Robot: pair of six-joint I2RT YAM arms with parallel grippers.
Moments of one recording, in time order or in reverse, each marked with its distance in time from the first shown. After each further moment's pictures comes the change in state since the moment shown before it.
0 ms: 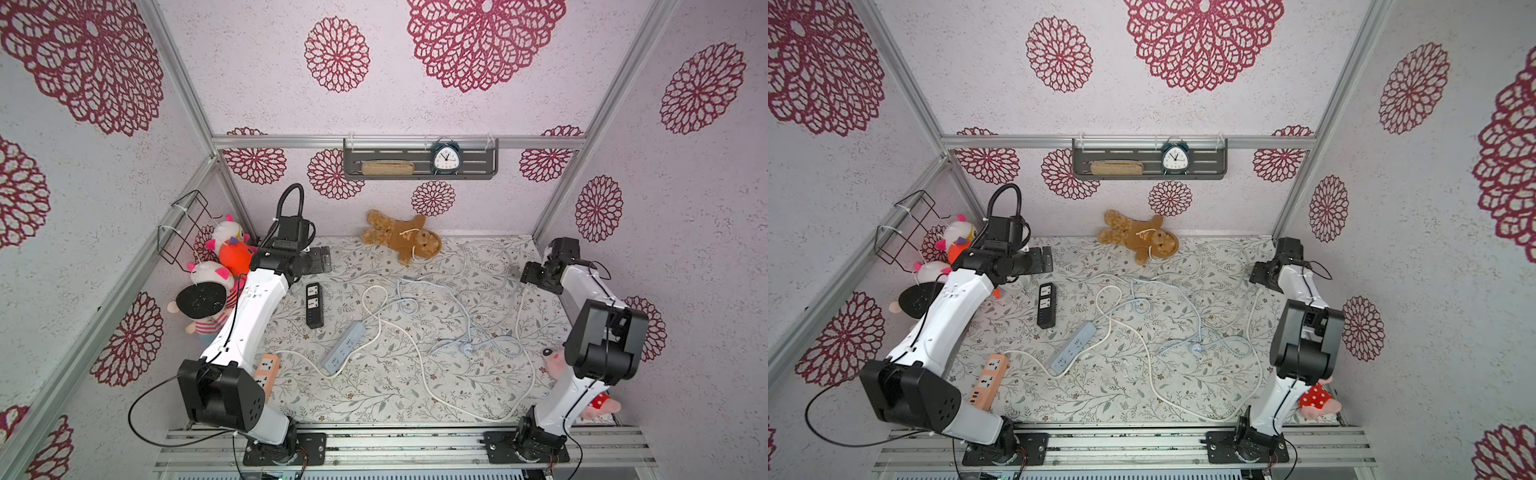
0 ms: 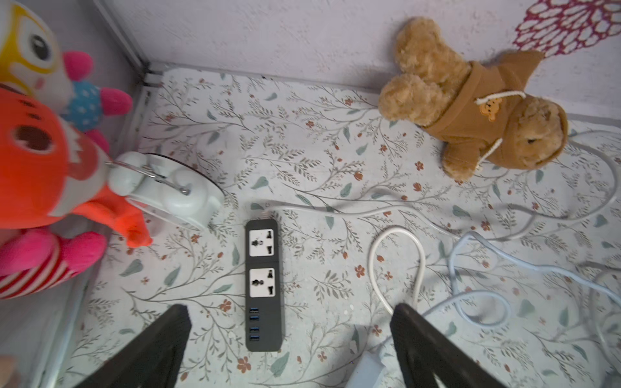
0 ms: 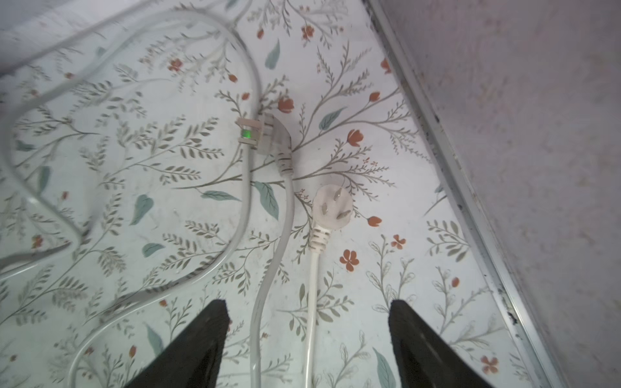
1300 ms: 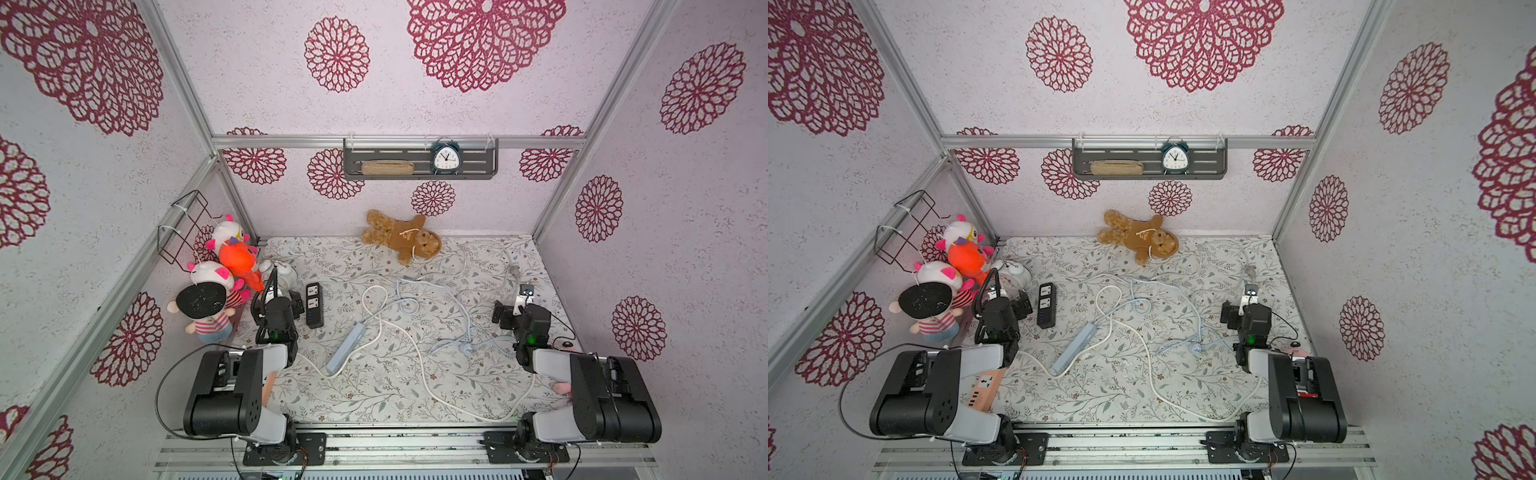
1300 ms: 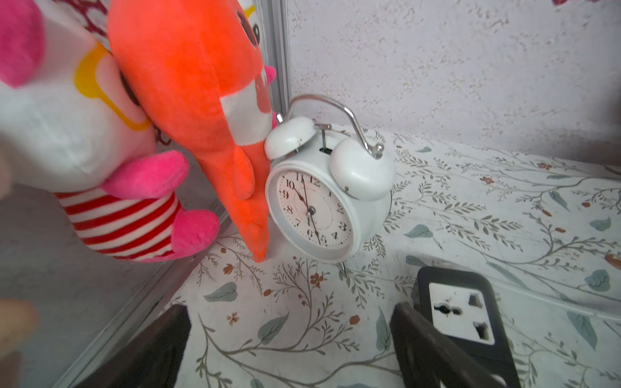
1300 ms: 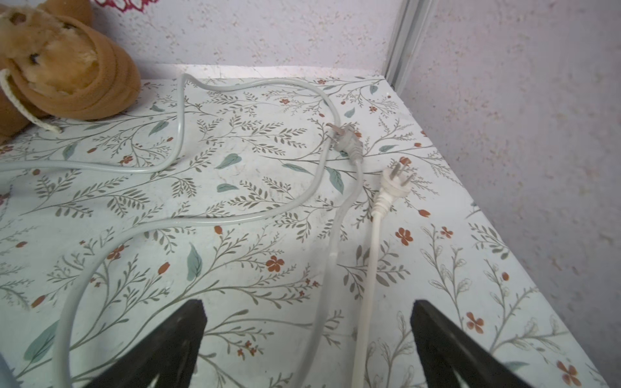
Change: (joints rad) left arm 0.193 0.014 -1.056 1.518 -0.235 0.166; right arm 0.229 -0.323 -0.977 1.157 0.148 -0.157
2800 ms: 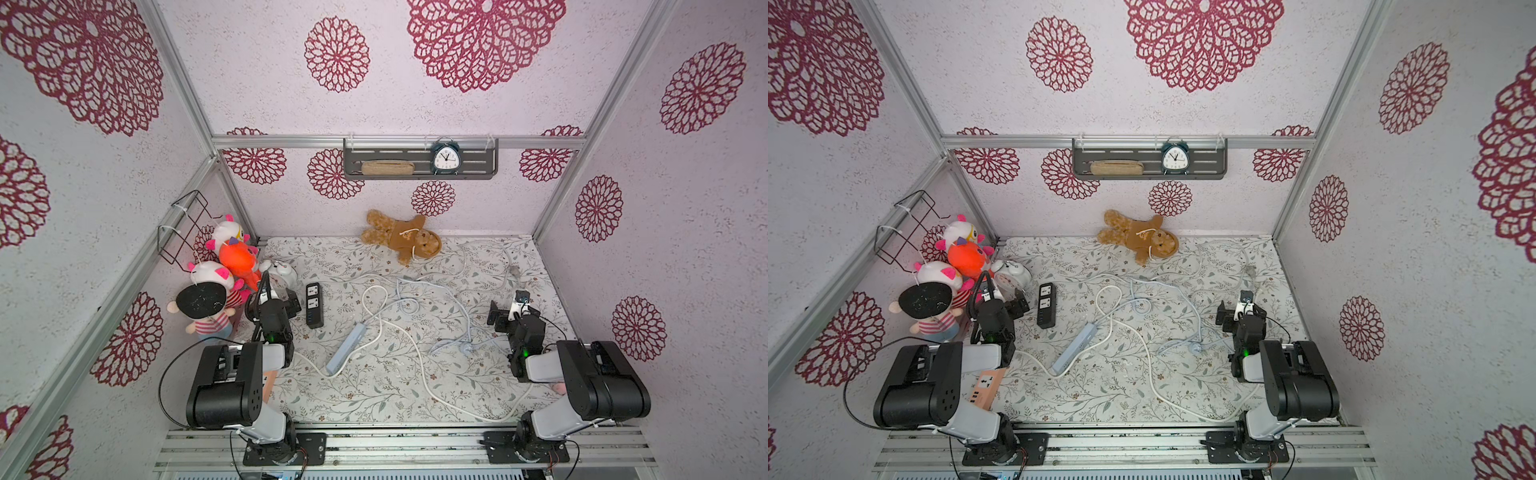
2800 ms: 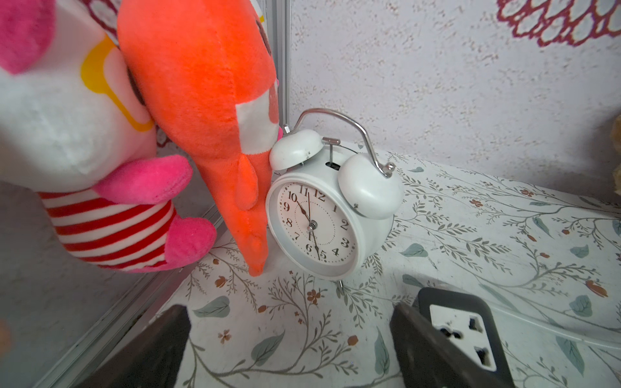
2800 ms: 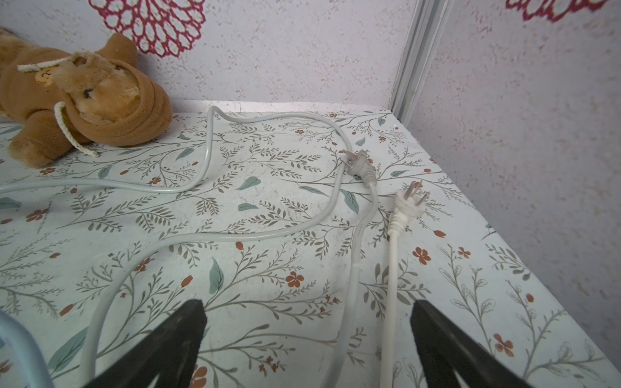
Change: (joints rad) left arm 0.055 0.038 -0.016 0.123 0.076 -0.035; right arm 0.039 0.114 -0.124 0.384 0.016 0.012
